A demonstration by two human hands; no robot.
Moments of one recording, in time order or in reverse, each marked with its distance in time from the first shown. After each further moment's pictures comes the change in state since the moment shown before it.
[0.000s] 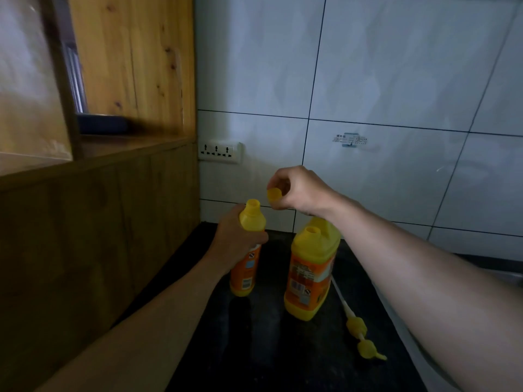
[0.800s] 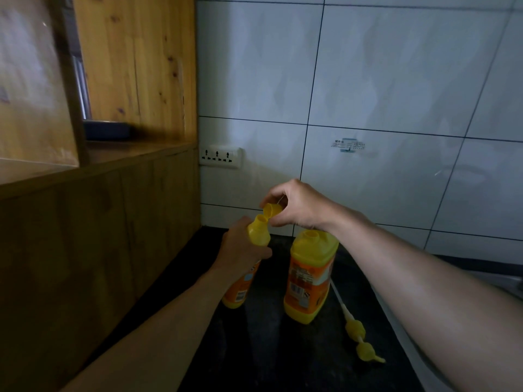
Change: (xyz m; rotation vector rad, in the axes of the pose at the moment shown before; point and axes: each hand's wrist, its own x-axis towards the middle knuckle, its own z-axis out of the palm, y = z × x) left_hand -0.015 0.006 0.007 0.188 -0.042 -0.028; right_hand -0.018 -0.009 0.000 0.011 -0.126 -0.059
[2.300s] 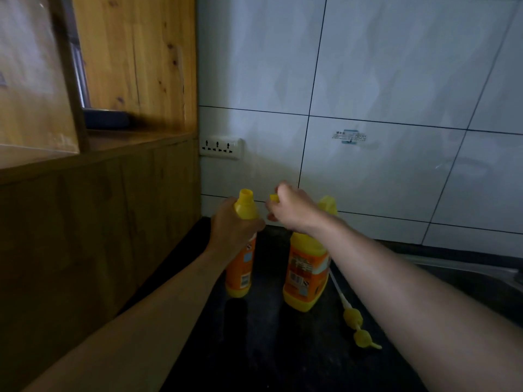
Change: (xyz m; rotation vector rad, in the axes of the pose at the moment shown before) left_hand 0.006 0.002 -0.009 -0.141 0.195 0.012; right_hand -0.007 -0.008 0.033 -0.086 0.109 0.203
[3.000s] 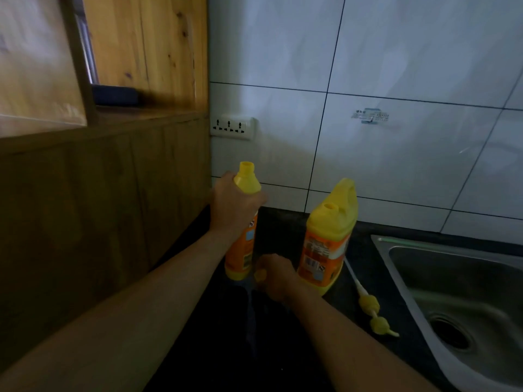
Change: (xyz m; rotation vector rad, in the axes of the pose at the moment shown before) left_hand 0.003 0.002 -0.015 0.019 0.167 0.078; right_hand -0.044 0.045 0.140 -0.008 -0.394 0.122
